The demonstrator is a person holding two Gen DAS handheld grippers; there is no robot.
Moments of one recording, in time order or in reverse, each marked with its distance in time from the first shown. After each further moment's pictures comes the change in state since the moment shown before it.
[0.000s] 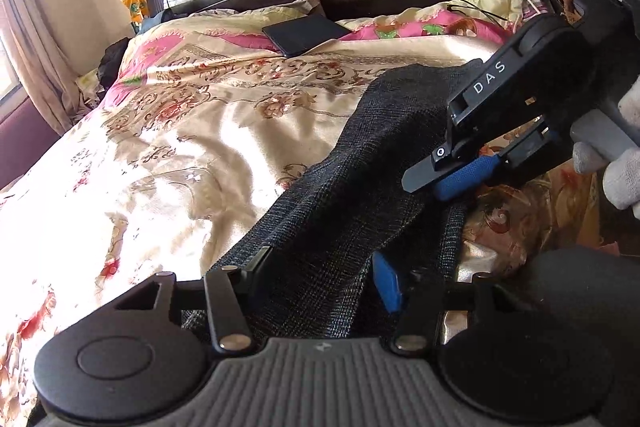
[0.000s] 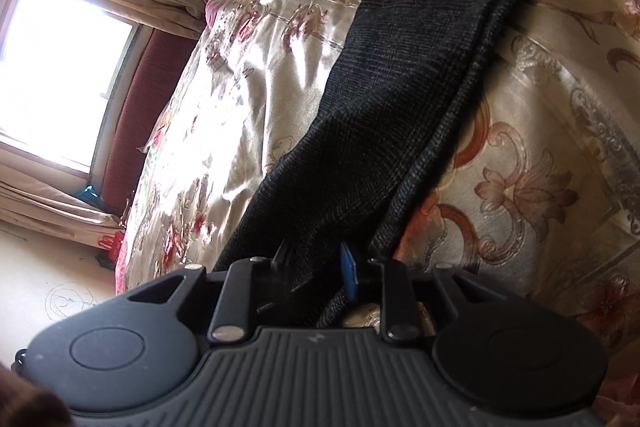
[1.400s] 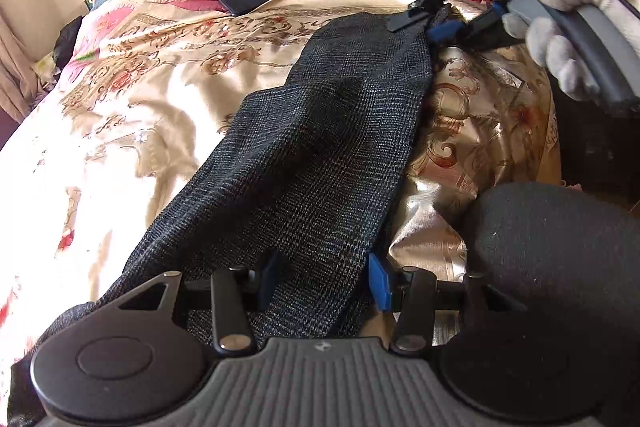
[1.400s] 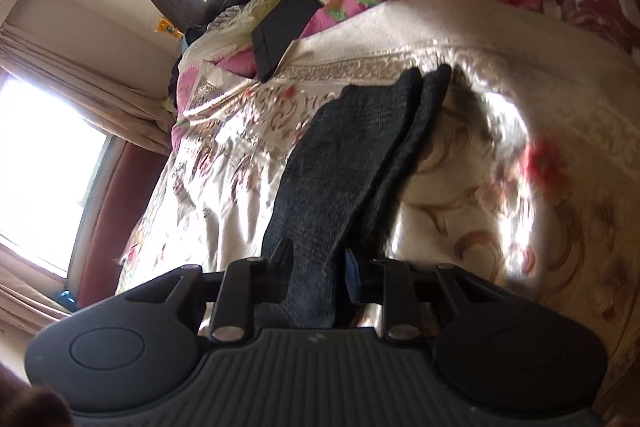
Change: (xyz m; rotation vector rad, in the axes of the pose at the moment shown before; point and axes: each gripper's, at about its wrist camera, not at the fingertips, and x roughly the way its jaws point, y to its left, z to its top) left arm 0.007 -0.023 -0.017 0.074 0.125 -0.110; right arm -0.046 -0.039 0.044 0.065 -0.381 -0.096
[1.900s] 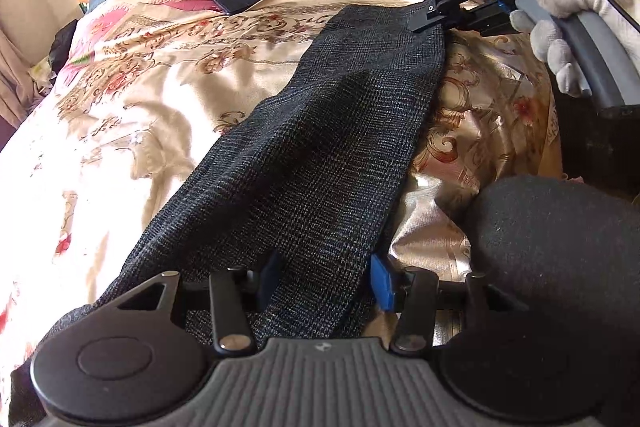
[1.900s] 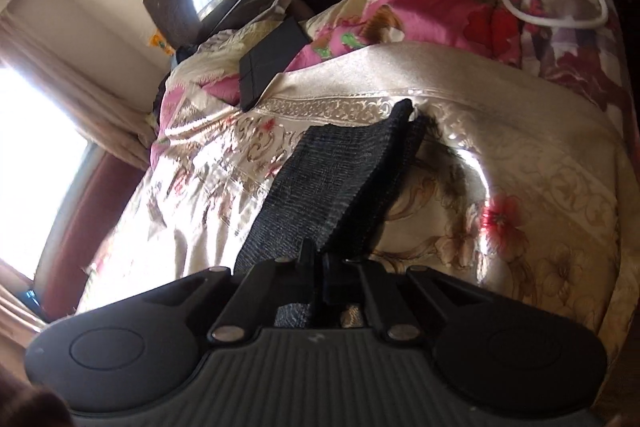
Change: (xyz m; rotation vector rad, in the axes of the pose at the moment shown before) left arm 0.005 0.002 -0.001 0.015 0.003 -0.008; right arm -0.005 -0.007 0.000 -0.061 -0.084 -0.064
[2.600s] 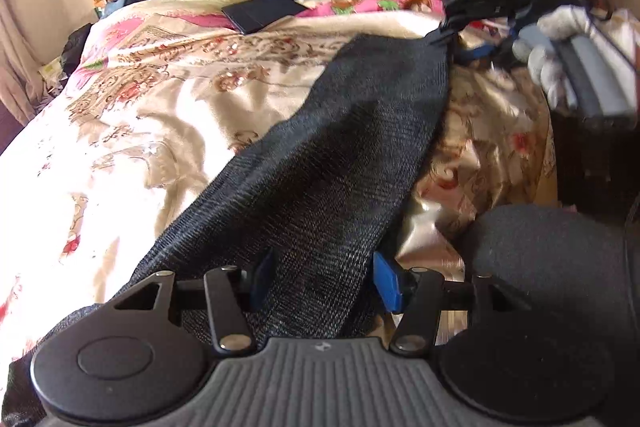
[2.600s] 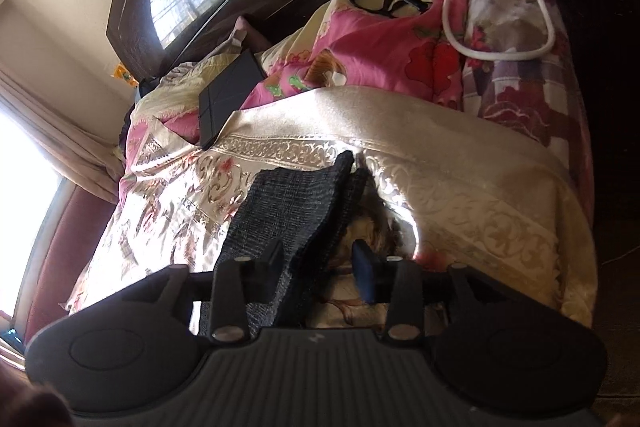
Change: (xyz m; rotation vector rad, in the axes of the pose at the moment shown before) left arm -0.015 0.006 0.002 -0.070 -0.083 0.002; right arm -0.005 -0.013 0.018 0.035 -0.057 -0.087
